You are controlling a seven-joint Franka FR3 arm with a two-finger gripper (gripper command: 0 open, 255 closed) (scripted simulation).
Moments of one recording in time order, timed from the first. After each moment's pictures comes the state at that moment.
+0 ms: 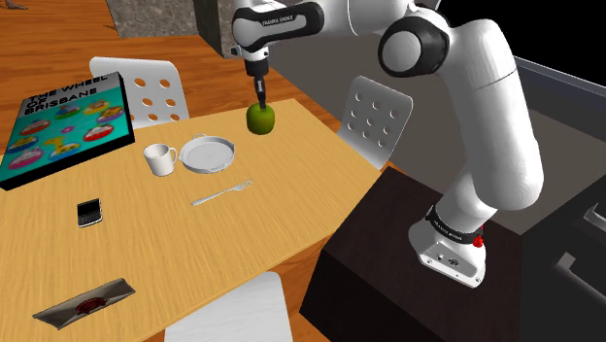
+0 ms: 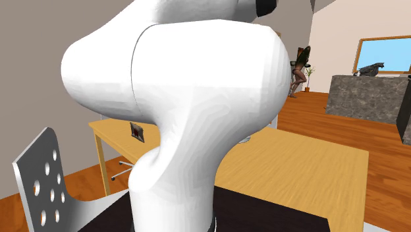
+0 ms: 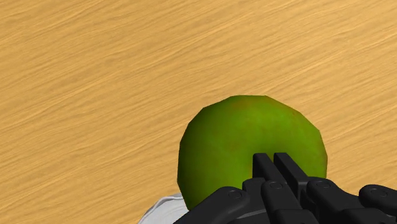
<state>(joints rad) 0.06 0.77 -0.02 -1.14 -0.06 1.77 -0.80</state>
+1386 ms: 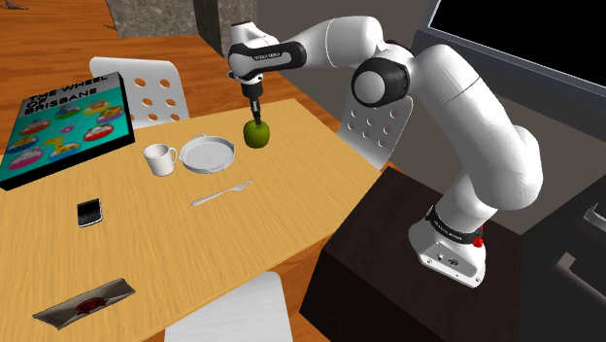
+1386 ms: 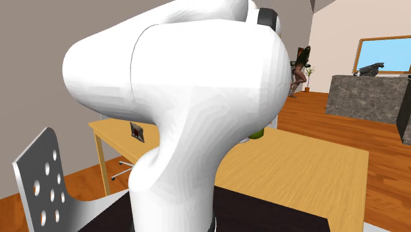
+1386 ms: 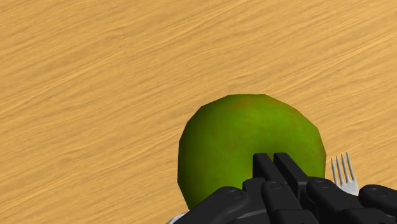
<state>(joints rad) 0.05 1.04 -0.02 -0.90 -0.06 1.80 -0.81</state>
